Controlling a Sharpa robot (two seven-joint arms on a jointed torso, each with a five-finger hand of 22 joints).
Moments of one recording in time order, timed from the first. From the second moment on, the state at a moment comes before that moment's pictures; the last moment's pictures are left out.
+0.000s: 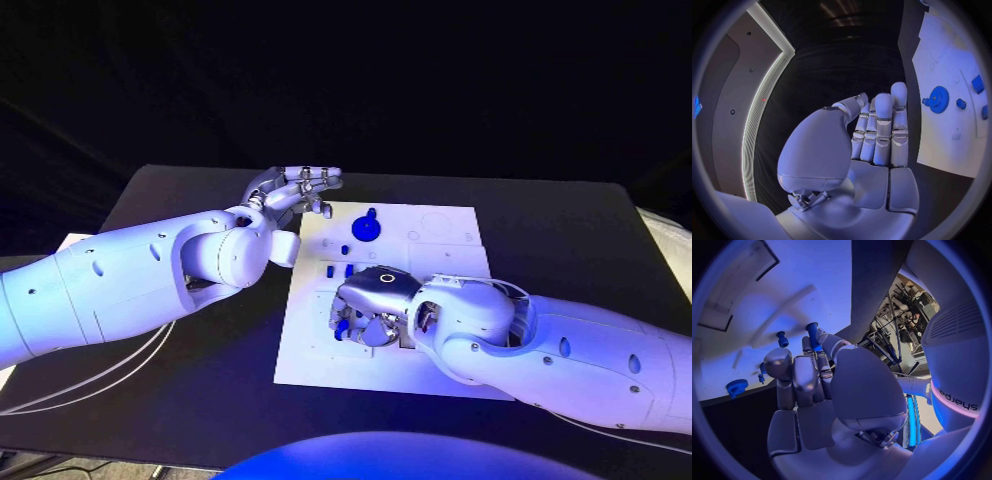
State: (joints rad) left arm 1.17 -0.80 -0.02 1.53 0.06 -0.37 0.35; left_hand 1.38 -0.13 0.50 -0.02 0.09 1.05 0.19 0.09 0.07 1.13 0.11 0.15 0.07 1.22 0.02 1.03 0.50 0.16 1.24 0.11 0.51 1.00; right arm 1.01 -0.67 -0.03 1.76 -1.75 -0.10 -0.16; right_hand 1.43 -0.07 0.46 -0.03 0.06 1.17 0.13 0.10 0.09 1.20 0.09 0.12 0.07 1.46 -0.02 1.20 1.00 0.15 1.21 0.08 1.25 0.89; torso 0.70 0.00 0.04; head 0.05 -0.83
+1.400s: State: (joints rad) left arm 1.17 -0.82 -0.02 1.55 0.06 -0.37 0.35; left_hand 1.38 -0.13 0.50 -0.02 0.09 1.05 0.19 0.10 0.07 1.13 0.11 0.15 0.07 1.22 0.02 1.03 0.50 0.16 1.24 0.11 0.51 1.00; right arm 1.08 -1.15 -0.03 1.97 -1.49 -0.31 -0.30; right_hand 1.29 -0.11 0.09 0.15 0.24 1.06 0.12 0.10 0.08 1.37 0.03 0.40 0.21 1.46 -0.04 1.32 1.12 0.11 1.32 0.06 1.35 1.07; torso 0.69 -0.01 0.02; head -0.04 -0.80
